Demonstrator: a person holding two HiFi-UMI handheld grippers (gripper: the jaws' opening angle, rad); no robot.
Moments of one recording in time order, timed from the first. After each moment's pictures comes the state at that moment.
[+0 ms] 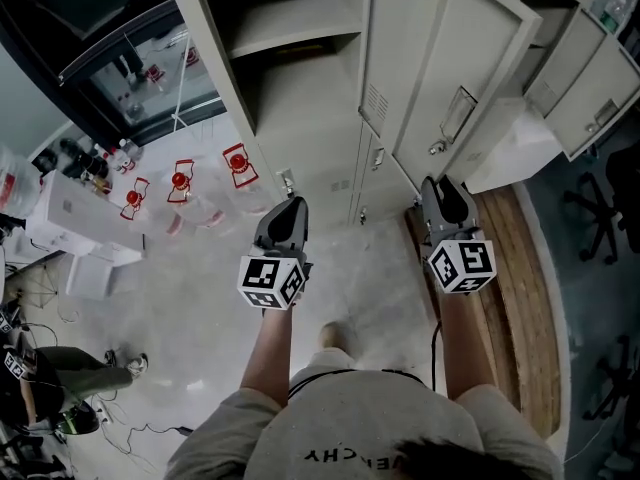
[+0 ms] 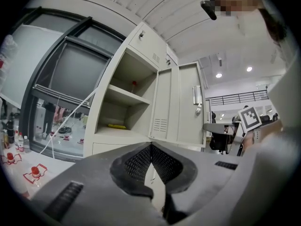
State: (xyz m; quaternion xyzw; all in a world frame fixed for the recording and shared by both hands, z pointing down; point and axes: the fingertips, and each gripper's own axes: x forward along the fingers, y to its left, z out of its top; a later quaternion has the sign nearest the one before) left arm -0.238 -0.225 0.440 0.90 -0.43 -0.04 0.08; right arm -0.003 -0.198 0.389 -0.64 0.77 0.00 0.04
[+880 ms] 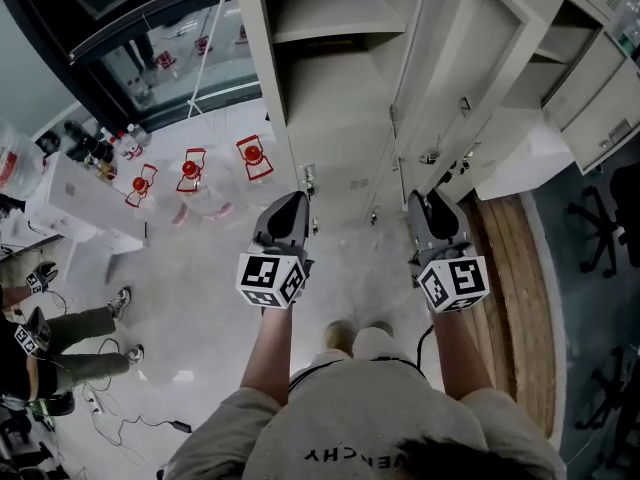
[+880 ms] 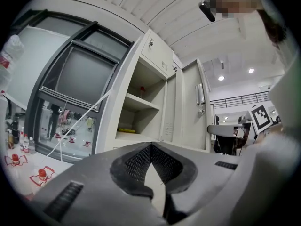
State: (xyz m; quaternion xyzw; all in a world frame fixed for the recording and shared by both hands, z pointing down) left arm -0.304 -0.232 0.435 0.89 -0.45 -0.06 0.08; right arm -0.109 -0.190 0.389 -0.60 0.80 0.01 0.03
